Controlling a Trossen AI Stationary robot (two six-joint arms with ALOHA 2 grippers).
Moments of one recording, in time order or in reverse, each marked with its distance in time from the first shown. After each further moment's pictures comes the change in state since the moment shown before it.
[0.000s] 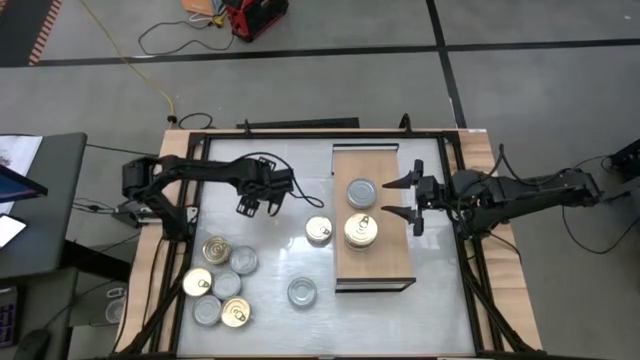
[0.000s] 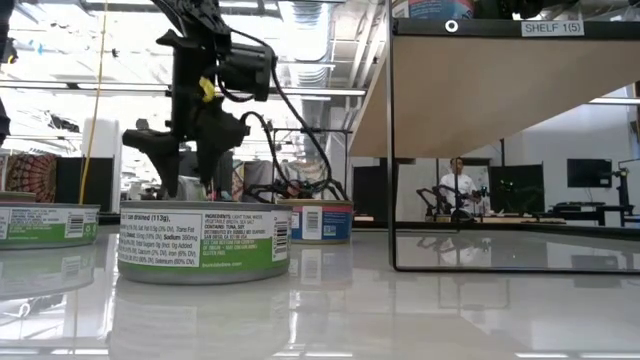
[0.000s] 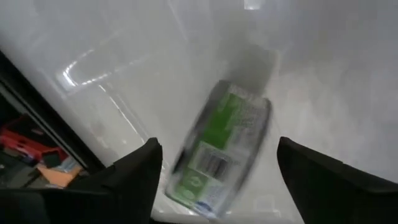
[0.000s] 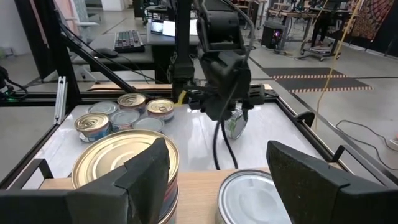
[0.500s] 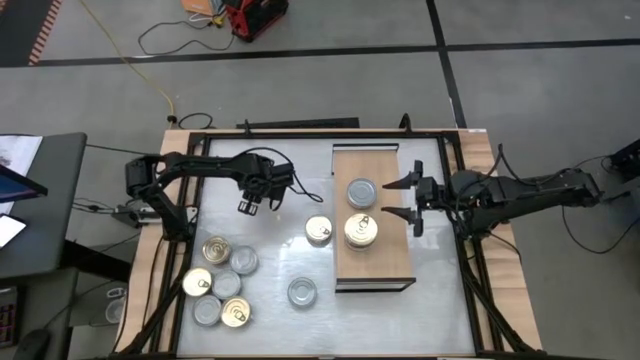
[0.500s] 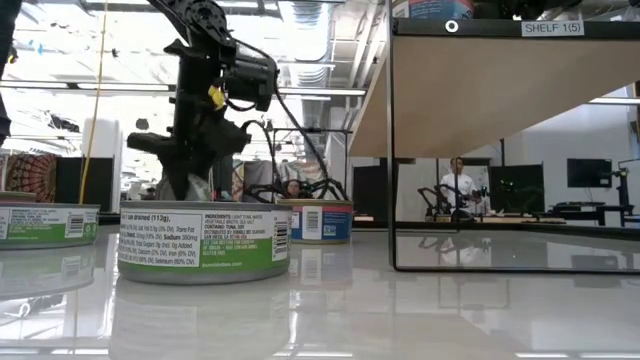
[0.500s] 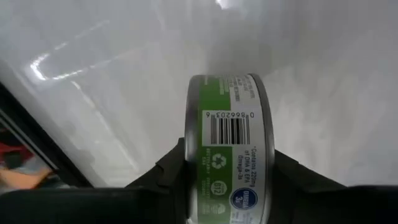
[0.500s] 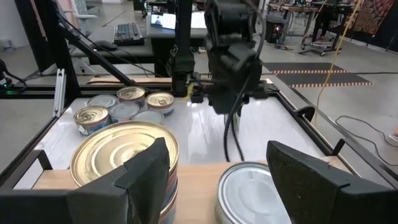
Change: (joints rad) left arm 0.048 0.021 0.029 -0.044 0.086 -0.068; right arm 0.000 -0.002 0.000 -0.027 0.000 0.001
